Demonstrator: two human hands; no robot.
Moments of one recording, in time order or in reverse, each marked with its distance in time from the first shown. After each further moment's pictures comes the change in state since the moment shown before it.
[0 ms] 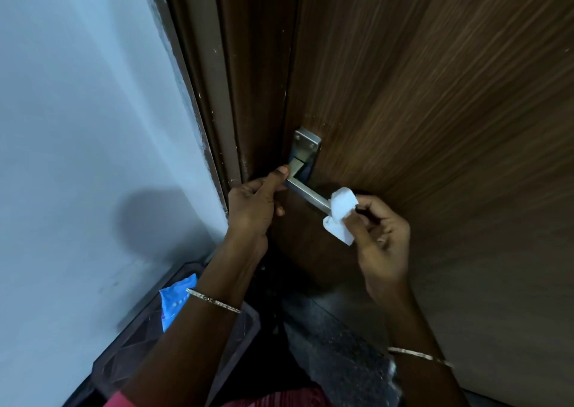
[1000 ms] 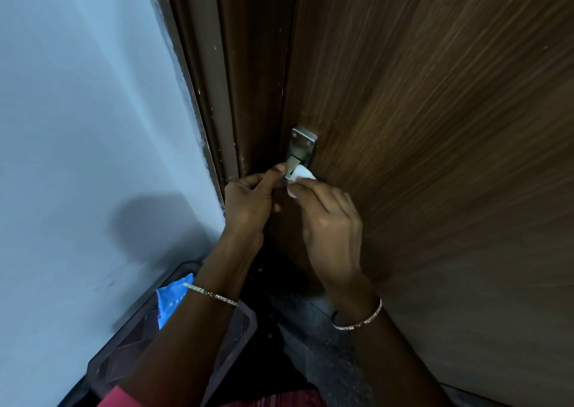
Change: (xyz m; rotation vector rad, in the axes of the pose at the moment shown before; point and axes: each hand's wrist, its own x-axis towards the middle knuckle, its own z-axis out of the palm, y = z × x) left_hand 0.005 -0.004 -0.002 0.033 -0.008 0.101; right_hand -0.005 -0.015 0.051 -0.862 -0.013 -0.647
